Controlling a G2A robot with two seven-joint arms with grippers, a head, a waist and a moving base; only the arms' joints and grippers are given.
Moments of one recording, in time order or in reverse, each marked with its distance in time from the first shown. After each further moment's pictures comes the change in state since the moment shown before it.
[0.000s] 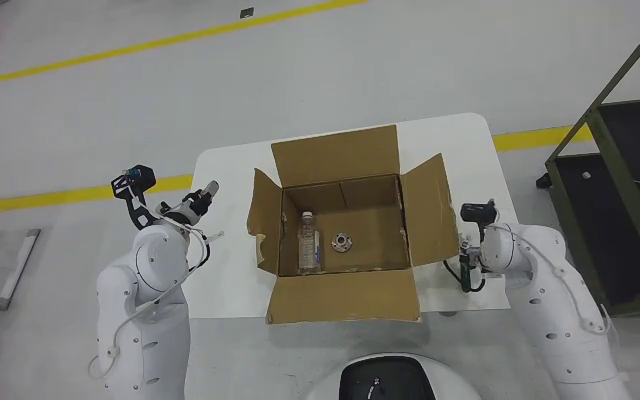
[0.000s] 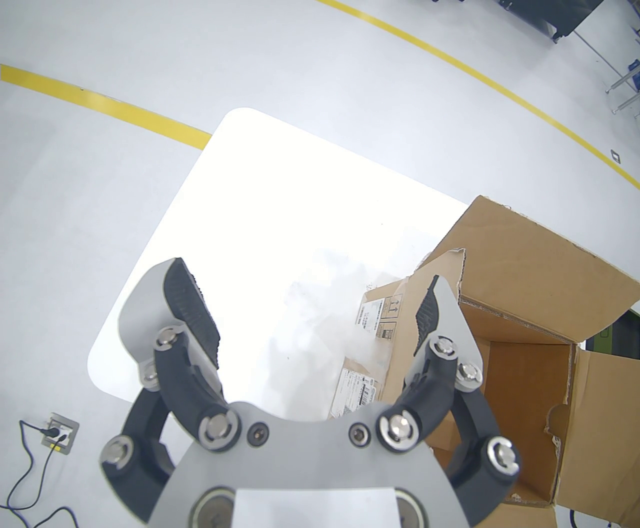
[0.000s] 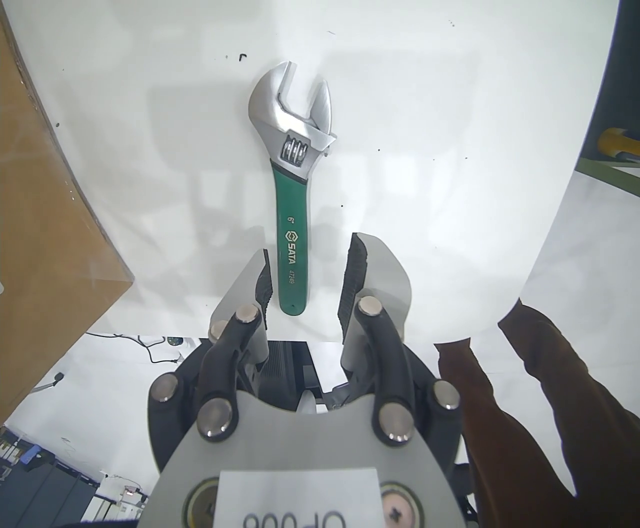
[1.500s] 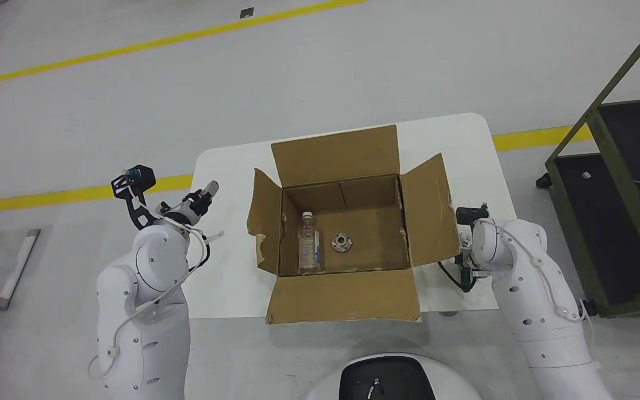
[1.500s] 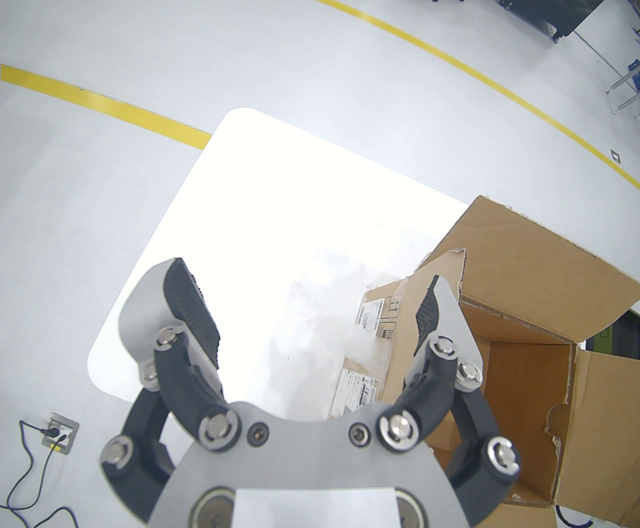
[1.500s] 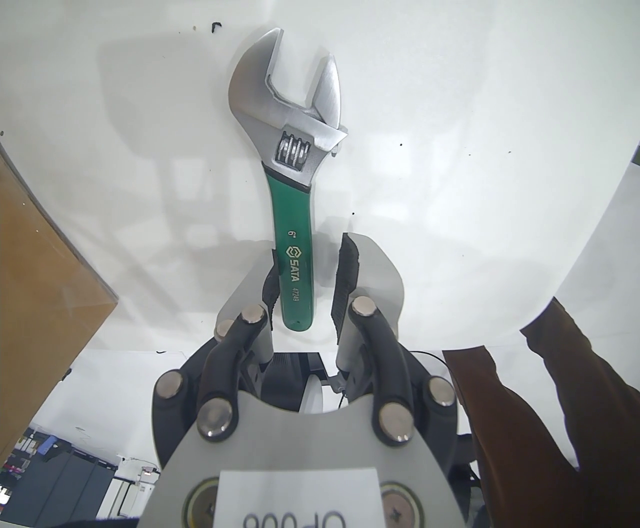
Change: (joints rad) left arm 0.000 0.000 0.000 0.000 0.000 0.000 0.000; right arm 0.056 -0.093 0.047 0.133 -0.112 -0.028 0.028
